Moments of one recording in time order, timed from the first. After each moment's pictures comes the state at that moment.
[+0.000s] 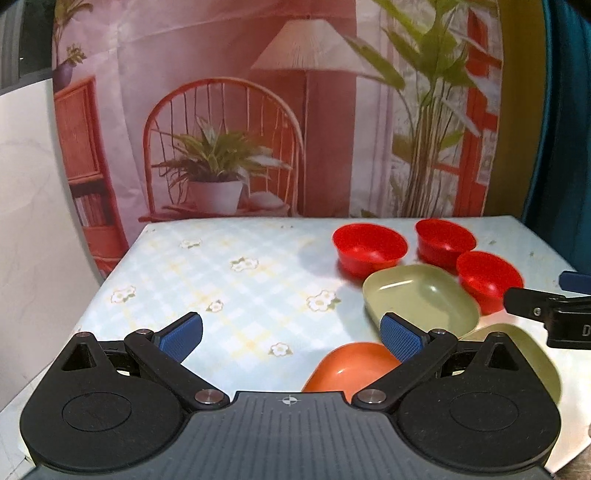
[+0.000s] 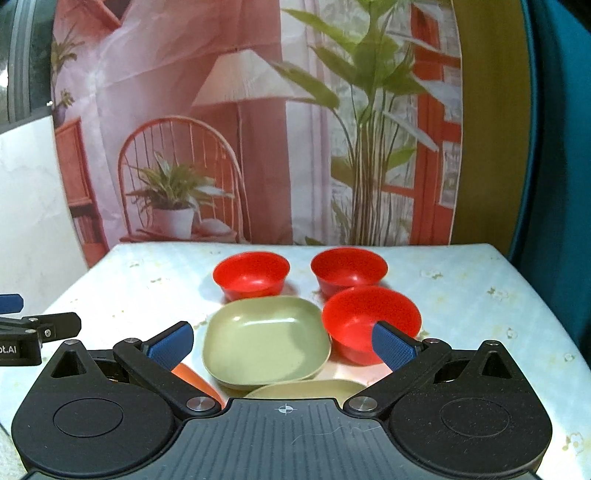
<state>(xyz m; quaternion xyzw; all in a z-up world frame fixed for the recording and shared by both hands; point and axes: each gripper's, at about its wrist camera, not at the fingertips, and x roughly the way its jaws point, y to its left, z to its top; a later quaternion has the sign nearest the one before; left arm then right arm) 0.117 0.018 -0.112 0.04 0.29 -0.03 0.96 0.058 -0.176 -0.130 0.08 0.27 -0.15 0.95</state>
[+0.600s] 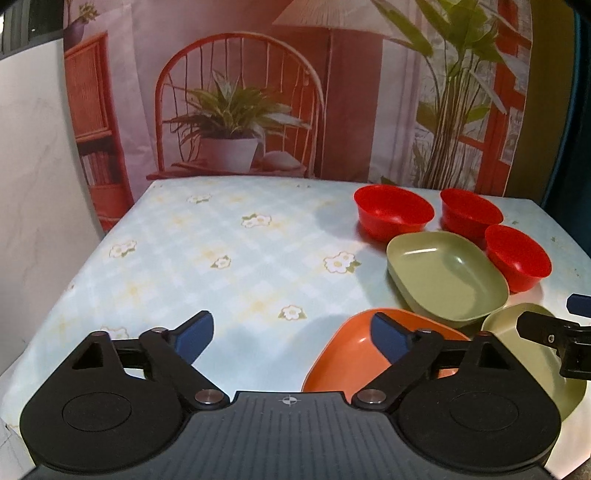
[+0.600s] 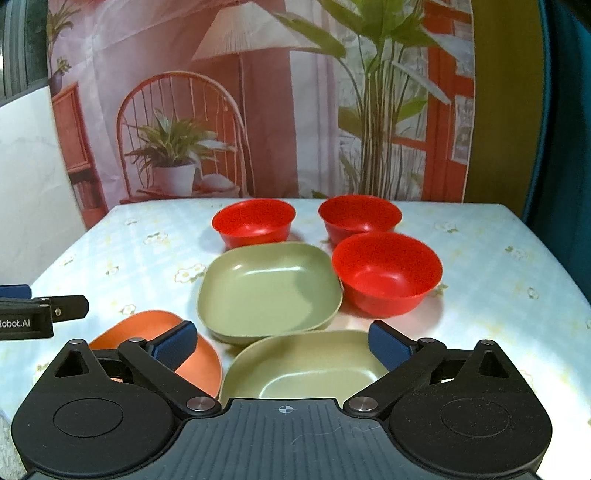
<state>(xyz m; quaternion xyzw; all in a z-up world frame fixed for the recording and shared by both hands) 0.133 0.025 -0.148 0.01 0.34 -0.01 0.94 0.067 -0.174 -0.171 0.10 0.32 -0.14 0.93</state>
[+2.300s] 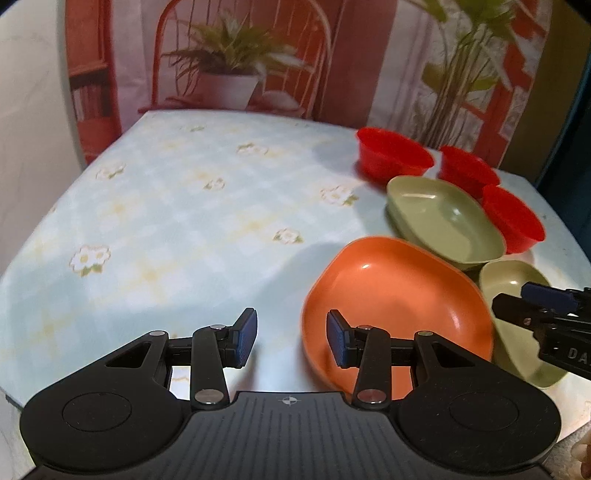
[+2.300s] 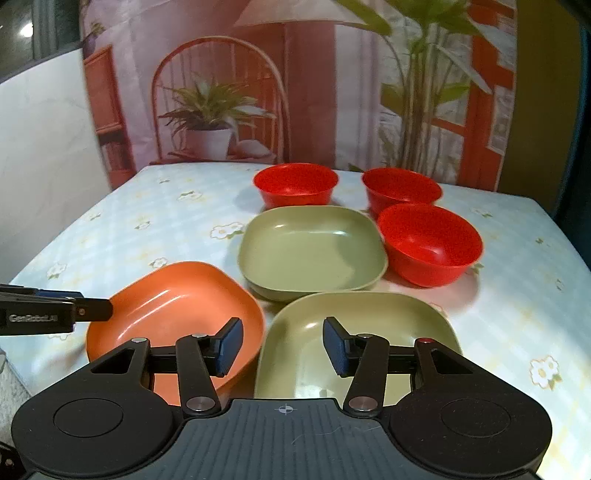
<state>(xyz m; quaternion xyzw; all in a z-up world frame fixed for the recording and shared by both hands) 0.128 0.045 -0.186 -0.04 0.41 -0.03 0.91 0.069 -0.144 -0.186 0.07 0.36 -0.08 0.93</state>
